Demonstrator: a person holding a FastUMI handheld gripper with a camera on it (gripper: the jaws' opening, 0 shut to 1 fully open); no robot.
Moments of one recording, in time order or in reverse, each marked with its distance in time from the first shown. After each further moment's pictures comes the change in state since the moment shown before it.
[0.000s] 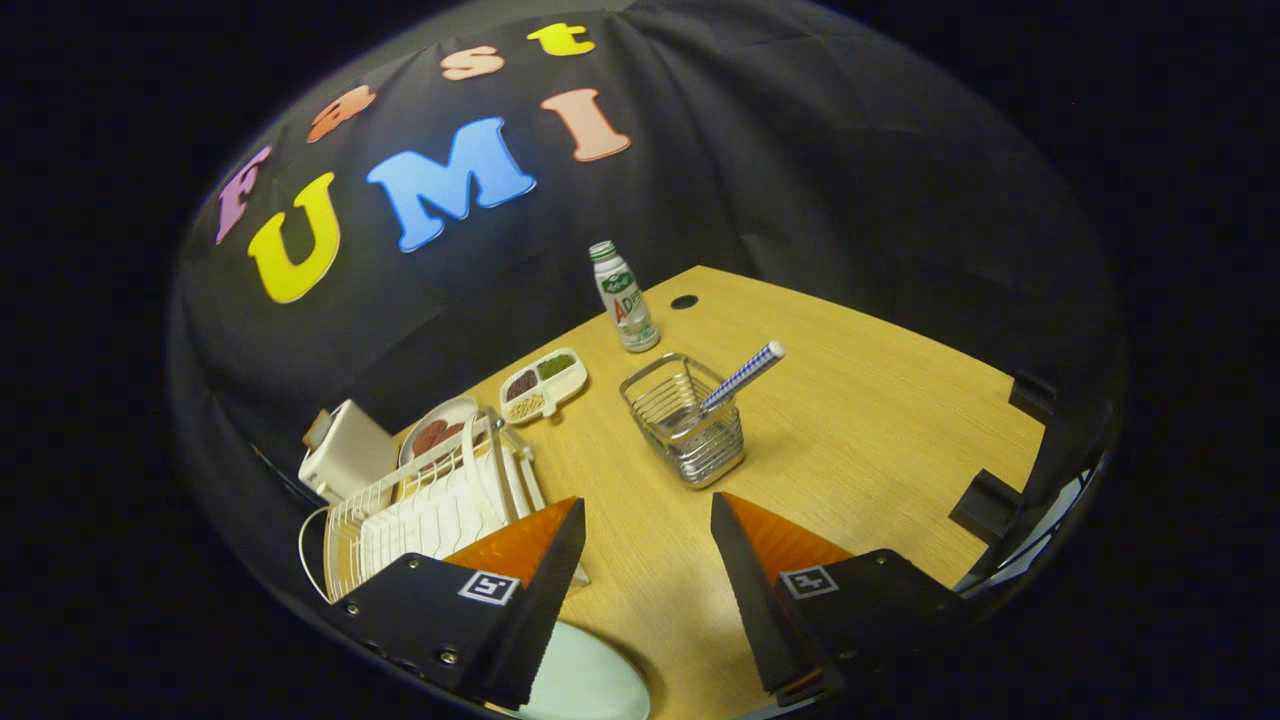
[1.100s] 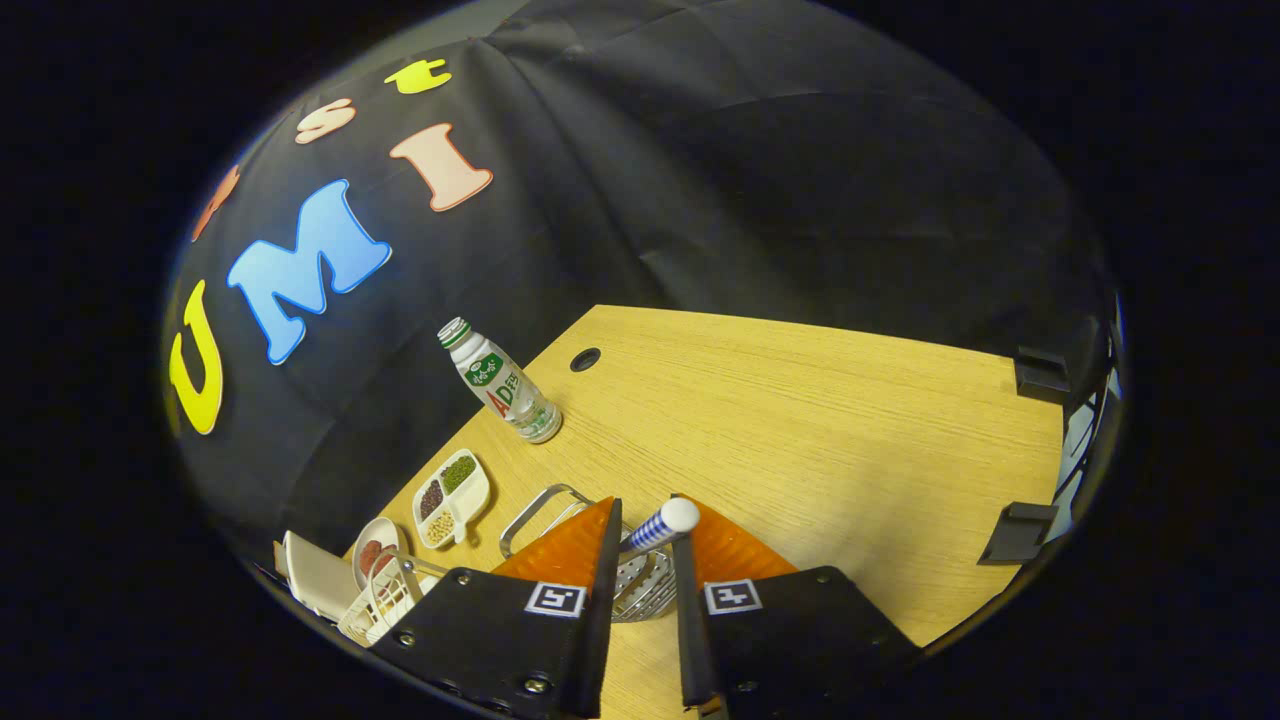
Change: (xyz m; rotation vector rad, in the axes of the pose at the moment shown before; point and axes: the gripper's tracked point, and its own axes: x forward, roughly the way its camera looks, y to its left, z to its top) arm 0.096 -0.056 0.062 0.238 -0.078 -0.155
